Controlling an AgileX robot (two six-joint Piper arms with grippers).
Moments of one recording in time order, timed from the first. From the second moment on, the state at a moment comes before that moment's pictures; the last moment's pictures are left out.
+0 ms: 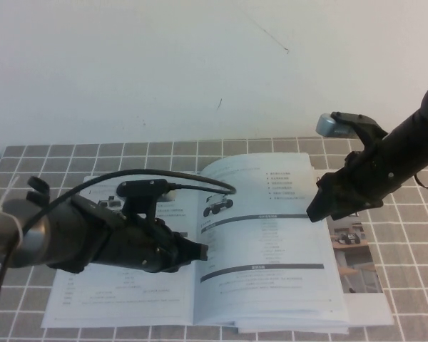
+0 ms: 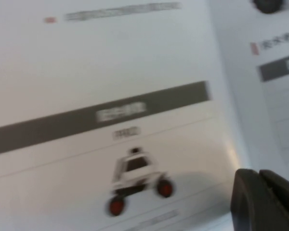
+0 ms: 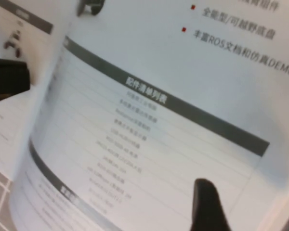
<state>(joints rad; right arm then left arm) 0.22 2.01 -1.43 0.64 0.96 -0.54 -0.38 1.84 -0.92 -1.24 0.28 0.92</state>
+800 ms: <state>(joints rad) 0.22 2.01 -1.31 0.72 0.87 -0.54 -0.44 1.69 -0.94 -1.14 0.26 0.91</state>
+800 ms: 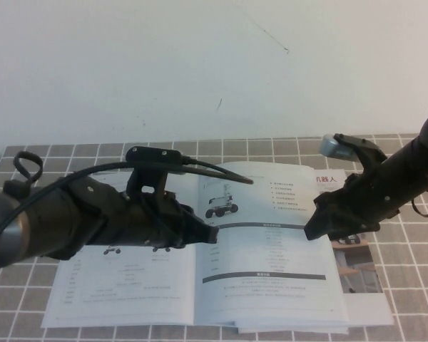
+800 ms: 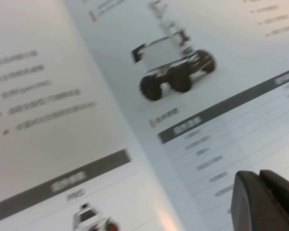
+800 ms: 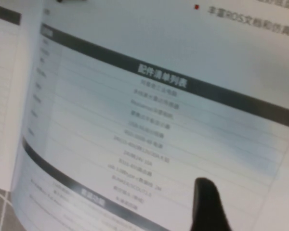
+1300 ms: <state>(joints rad) 0.29 2.02 -1.31 0.74 0.76 -0.57 -0.25 1.79 -0.94 -0.90 0.40 0.67</state>
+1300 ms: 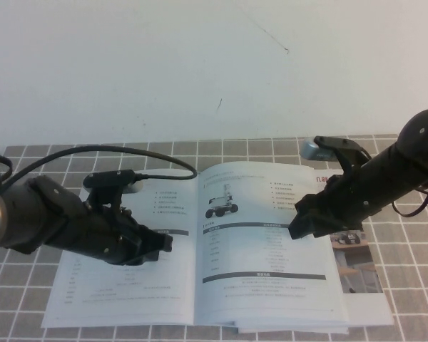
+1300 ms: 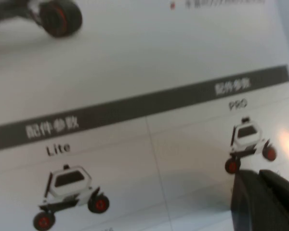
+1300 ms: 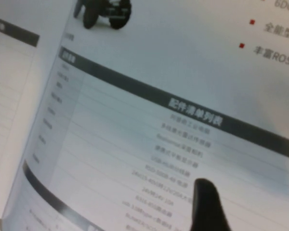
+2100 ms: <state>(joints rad) 0.29 2.05 -1.31 0.64 0.80 -0.51 -0.25 1.85 -0.95 -0.91 0.41 0.67</state>
